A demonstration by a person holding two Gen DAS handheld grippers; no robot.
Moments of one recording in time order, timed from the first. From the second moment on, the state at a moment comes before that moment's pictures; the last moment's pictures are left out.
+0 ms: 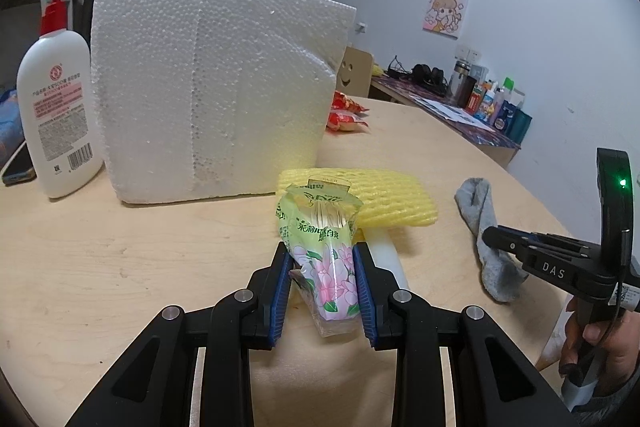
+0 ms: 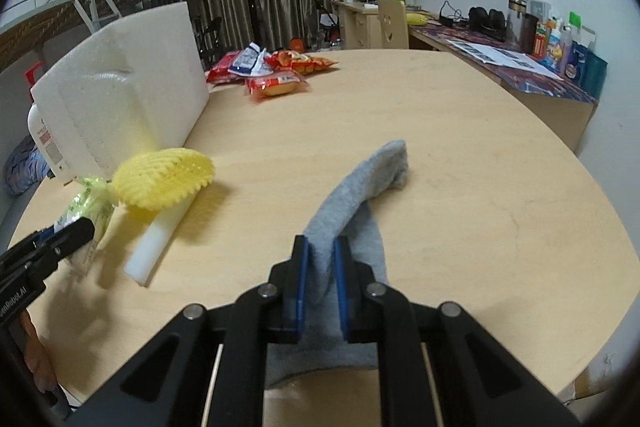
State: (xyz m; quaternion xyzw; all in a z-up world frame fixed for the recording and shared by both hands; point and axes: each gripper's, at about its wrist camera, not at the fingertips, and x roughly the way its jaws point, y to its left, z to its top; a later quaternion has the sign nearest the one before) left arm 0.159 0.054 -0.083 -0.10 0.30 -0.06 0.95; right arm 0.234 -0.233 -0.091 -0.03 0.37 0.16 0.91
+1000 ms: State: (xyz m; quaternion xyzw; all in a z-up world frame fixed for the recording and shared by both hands) left arm 0.153 0.048 -0.081 -0.09 0.29 -0.05 0.95; right arm 0.232 -0.235 -0.102 -0.06 0.36 0.16 0.92
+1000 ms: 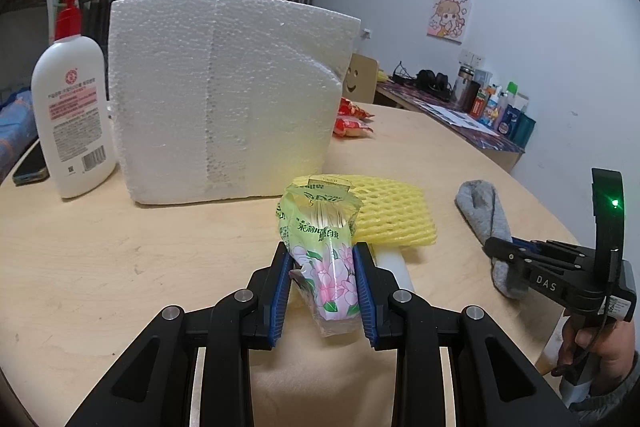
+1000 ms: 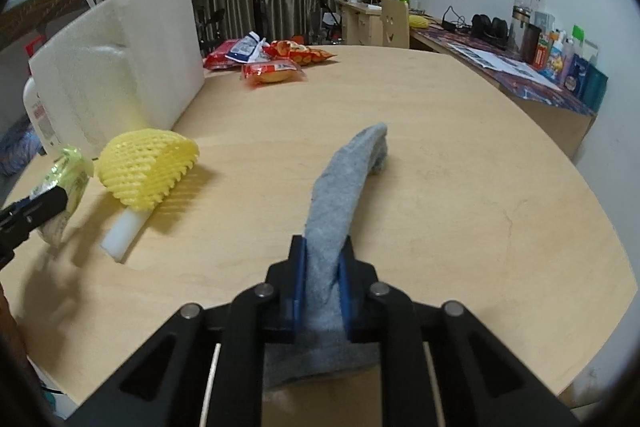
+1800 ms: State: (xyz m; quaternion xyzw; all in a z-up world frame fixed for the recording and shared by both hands) left arm 0.097 0.043 -0.029 -0.07 0.22 -0.04 0.97; right arm 0.176 -0.235 -0.031 -0.01 0.26 0.23 0.94
